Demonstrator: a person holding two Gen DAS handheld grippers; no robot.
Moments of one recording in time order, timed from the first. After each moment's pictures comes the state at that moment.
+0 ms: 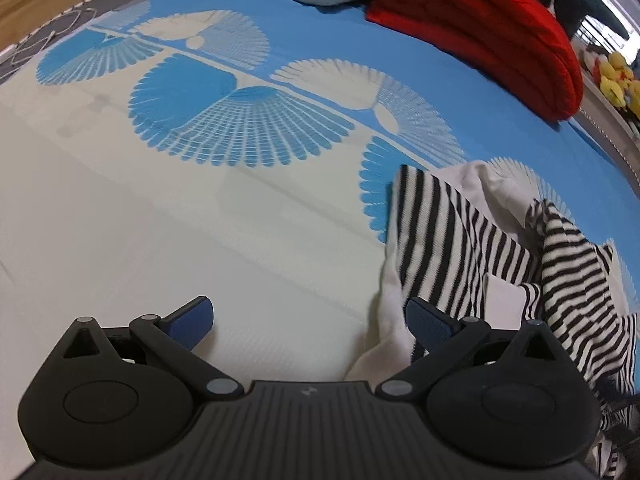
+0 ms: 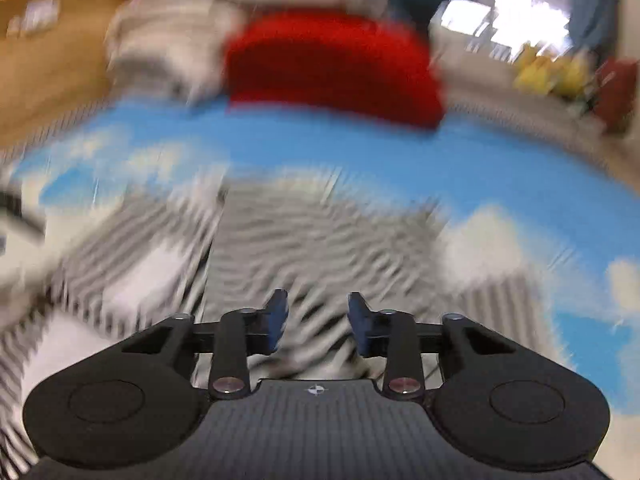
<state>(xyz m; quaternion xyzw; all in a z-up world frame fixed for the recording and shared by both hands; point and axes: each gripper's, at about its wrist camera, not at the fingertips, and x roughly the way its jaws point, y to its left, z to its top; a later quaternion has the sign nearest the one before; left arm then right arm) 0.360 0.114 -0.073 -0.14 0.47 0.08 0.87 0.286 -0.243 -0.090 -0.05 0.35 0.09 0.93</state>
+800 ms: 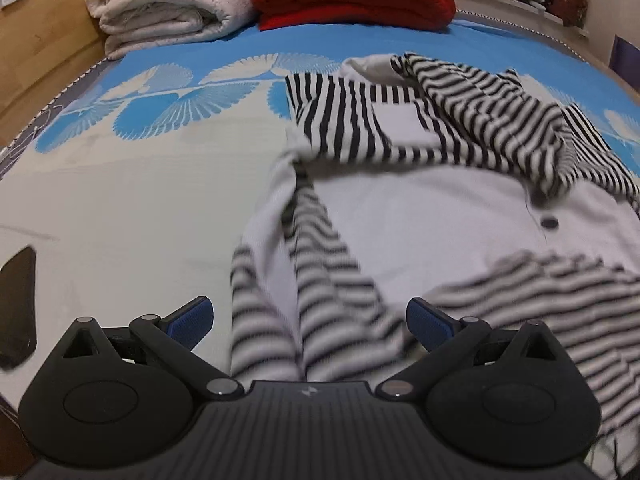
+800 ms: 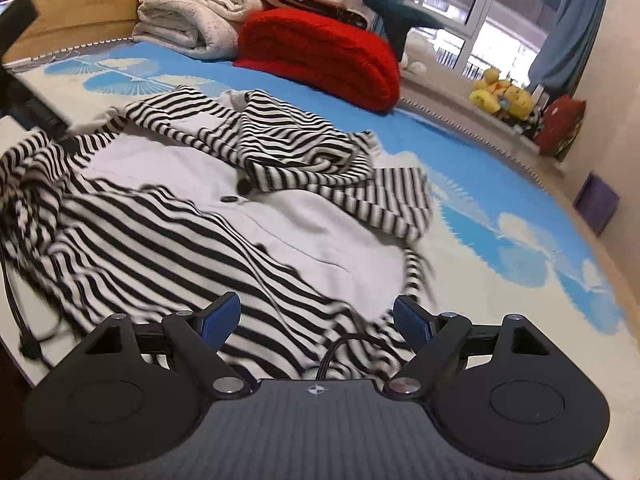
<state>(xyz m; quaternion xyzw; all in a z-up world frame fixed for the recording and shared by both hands) 0.153 0.012 -0.103 0.05 0.42 0.02 0.91 0.032 -0.268 -0.091 -0.16 0.31 0.01 0.94</state>
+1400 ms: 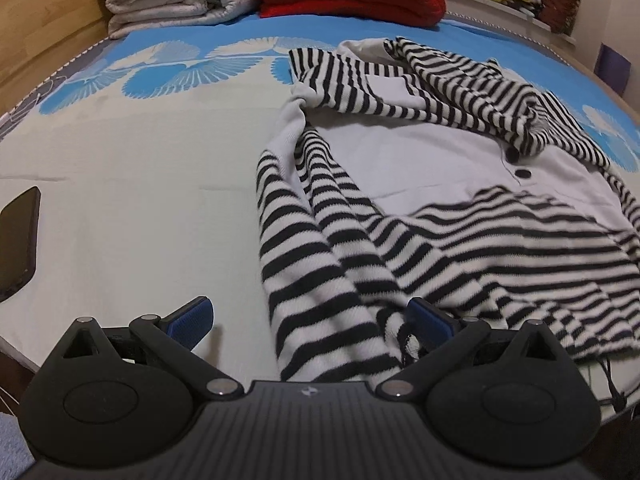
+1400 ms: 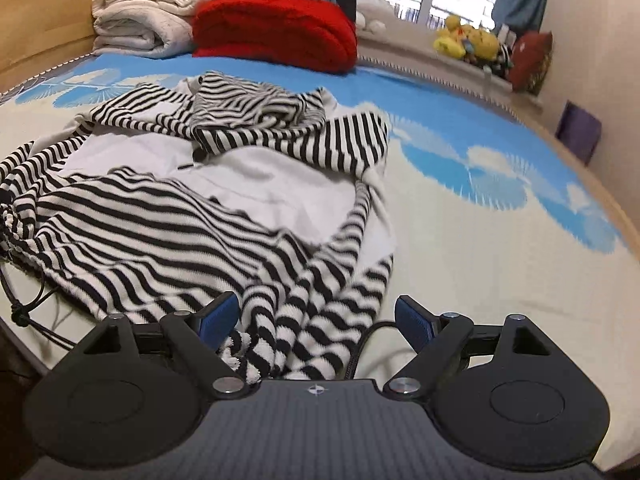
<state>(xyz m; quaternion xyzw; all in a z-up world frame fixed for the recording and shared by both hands) 0.090 0.033 -0.117 0.03 0.42 -0.01 0.91 0.004 -0.327 -0.099 -0.07 0.35 -0.02 0.93</state>
